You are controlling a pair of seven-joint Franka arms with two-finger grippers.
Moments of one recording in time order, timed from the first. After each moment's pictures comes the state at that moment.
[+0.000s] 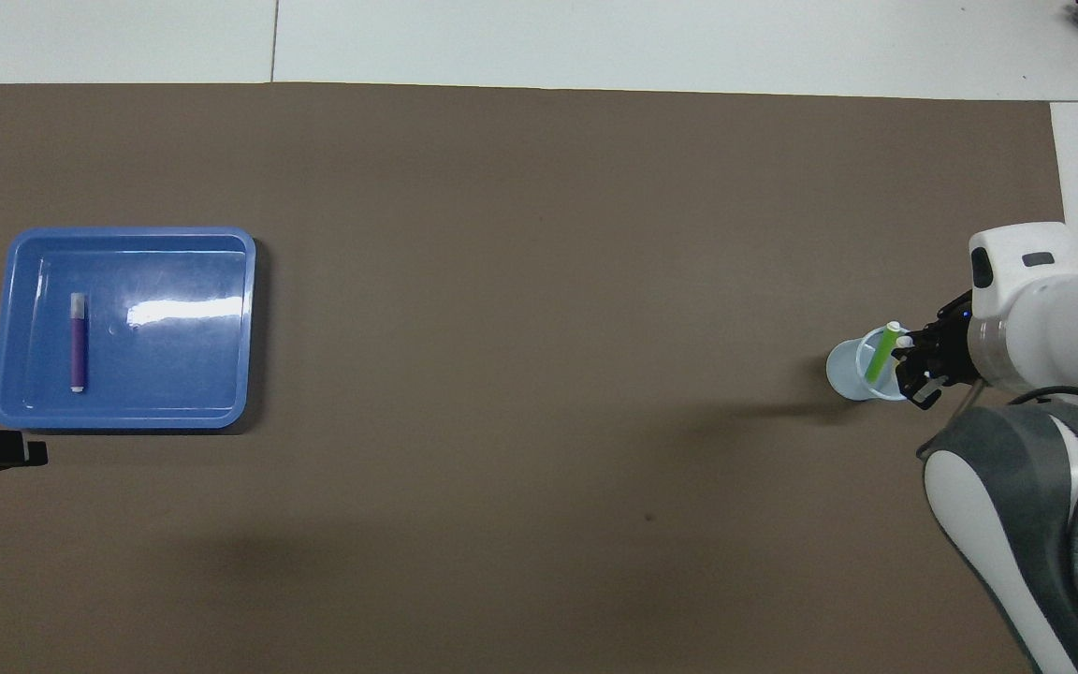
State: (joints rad) left arm 0.10 -0.39 0.10 -2.19 -0.14 1.78 0.04; right arm -0.01 -0.13 0.05 -2.11 -0.09 2.08 -0.80
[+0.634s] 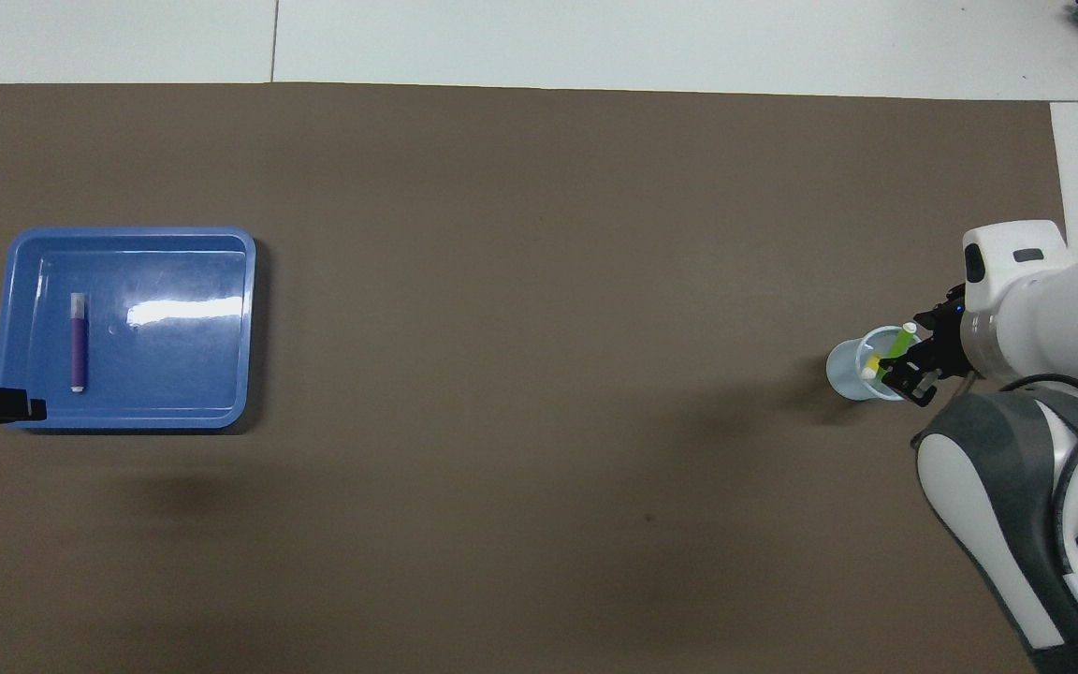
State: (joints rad) left arm 0.17 -0.21 0.10 -2.20 -0.14 1.99 0.20; right arm -0.02 -0.11 0.05 -2.11 -0.09 2.08 -0.80
